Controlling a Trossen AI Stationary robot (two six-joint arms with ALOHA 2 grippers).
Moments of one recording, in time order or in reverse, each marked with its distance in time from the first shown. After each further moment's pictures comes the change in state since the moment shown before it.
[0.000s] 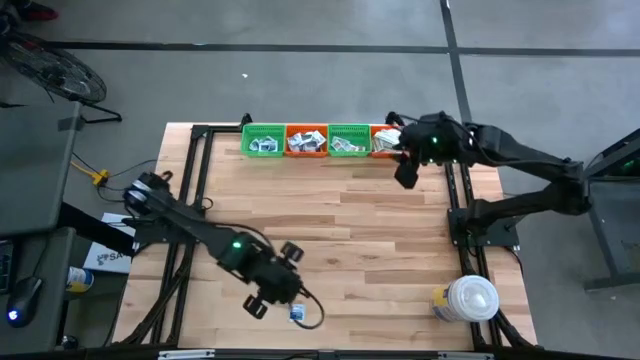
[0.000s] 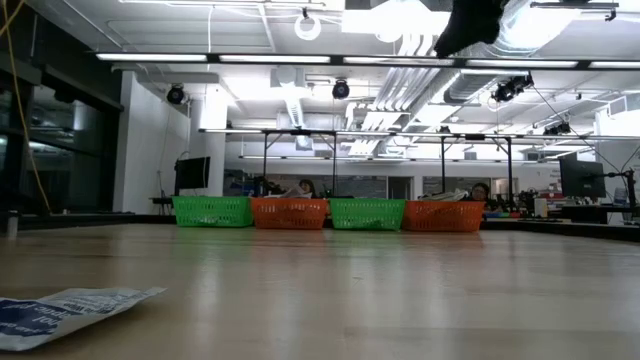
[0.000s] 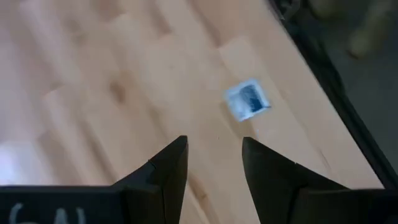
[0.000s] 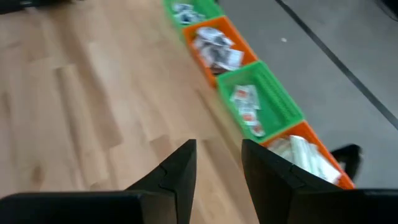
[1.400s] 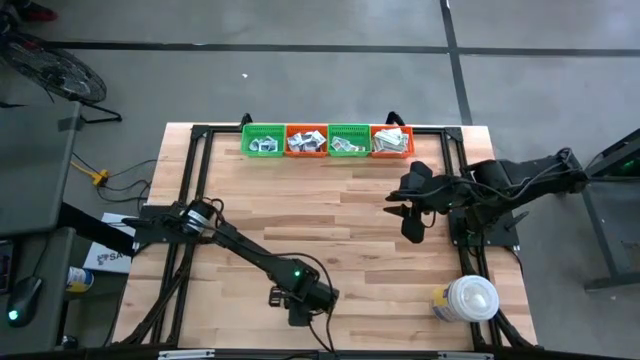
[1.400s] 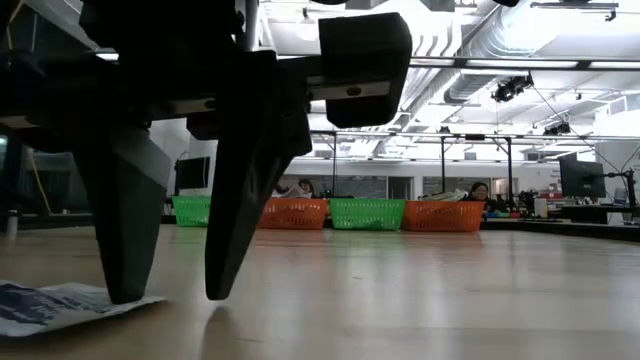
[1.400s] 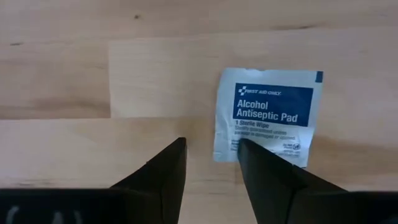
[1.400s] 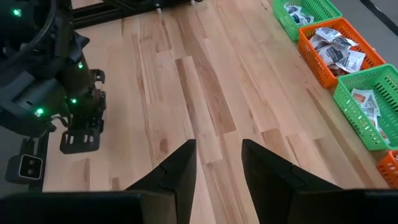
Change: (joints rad) left arm 0.076 0.479 0.003 0.287 0.296 1.124; right arm 0.588 -0.001 0.000 0.006 0.145 0.358
